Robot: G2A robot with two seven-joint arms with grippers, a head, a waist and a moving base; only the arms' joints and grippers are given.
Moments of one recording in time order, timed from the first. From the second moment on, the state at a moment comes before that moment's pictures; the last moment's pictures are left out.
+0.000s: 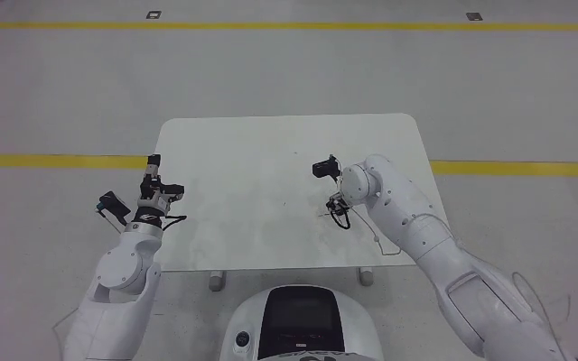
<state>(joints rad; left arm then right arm) 1.73 -1.15 -1.60 -1.80 -0.42 0.00 0.00 -0.83 -1.35 0.83 -1.09 -0.86 0.08 1.30</state>
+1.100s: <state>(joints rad) 1.73 -1.15 -1.60 -1.80 -0.42 0.00 0.00 -0.84 -1.32 1.01 -0.90 -0.34 -0.23 1.34</state>
